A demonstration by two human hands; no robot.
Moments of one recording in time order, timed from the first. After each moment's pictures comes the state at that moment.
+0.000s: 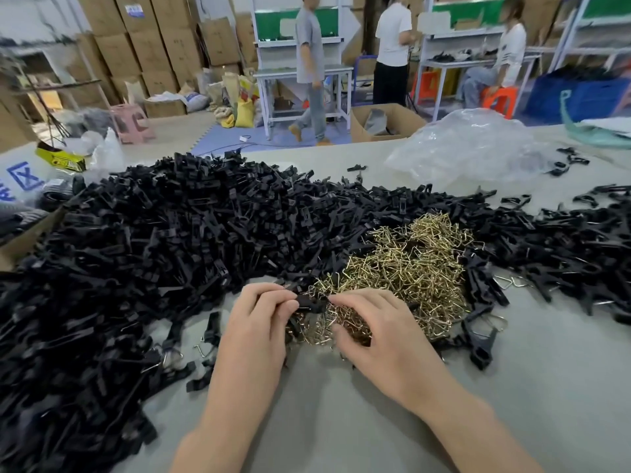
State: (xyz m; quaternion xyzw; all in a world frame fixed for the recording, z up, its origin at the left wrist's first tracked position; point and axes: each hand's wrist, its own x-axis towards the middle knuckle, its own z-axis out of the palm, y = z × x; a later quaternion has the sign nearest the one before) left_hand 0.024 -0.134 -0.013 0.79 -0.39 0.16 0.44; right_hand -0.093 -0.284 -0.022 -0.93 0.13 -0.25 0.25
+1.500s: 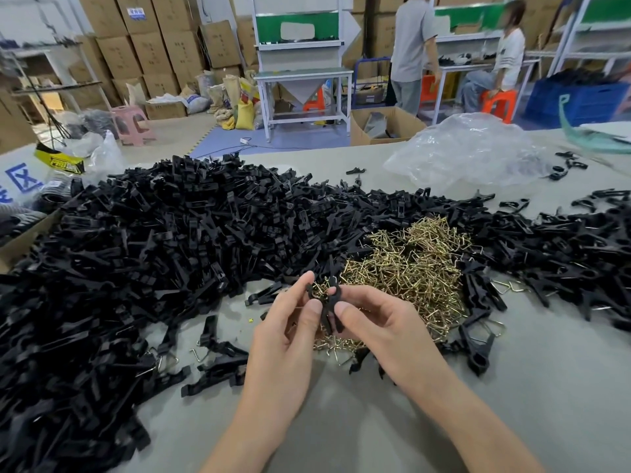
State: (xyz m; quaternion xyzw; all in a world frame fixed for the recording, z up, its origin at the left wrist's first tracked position) left_hand -0.007 -0.153 -0.002 0.70 -0.32 -0.08 0.63; right_hand -0.091 -0.281 -0.002 -0.66 0.13 -0.24 0.70
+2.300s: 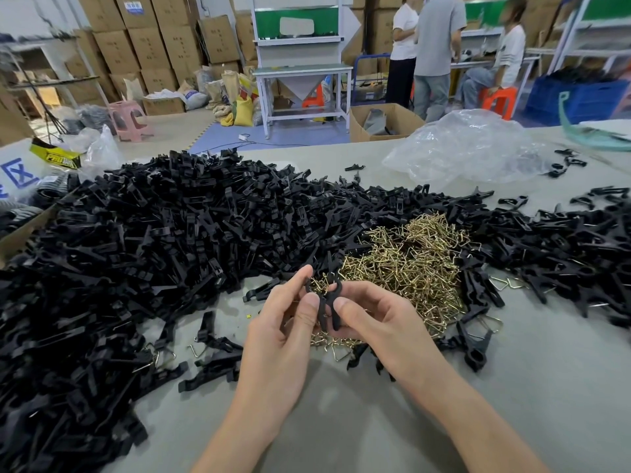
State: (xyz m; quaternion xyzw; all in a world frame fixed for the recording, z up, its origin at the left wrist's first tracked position) left_hand -0.009 -0.151 0.004 0.69 -0.31 -0.09 0.65; right_hand -0.089 -0.283 -0.004 -0.64 0.13 -0.23 0.72
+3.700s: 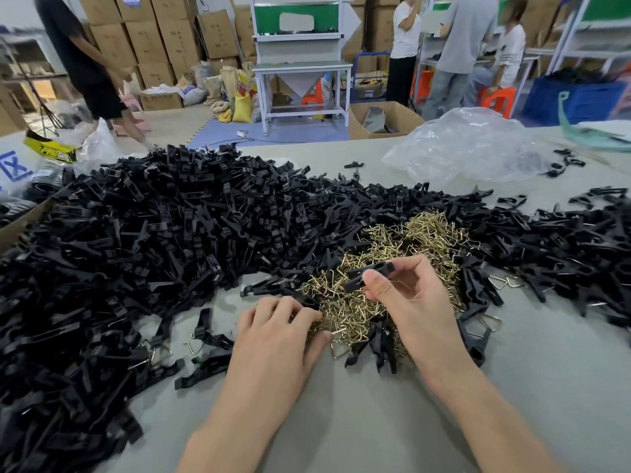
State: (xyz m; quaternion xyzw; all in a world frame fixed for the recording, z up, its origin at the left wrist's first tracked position) left_hand 0.008 -0.144 -0.017 0.85 -0.47 0.15 0.17; right_hand -0.096 -0.302 -0.001 -0.63 0.20 -0.36 0.66
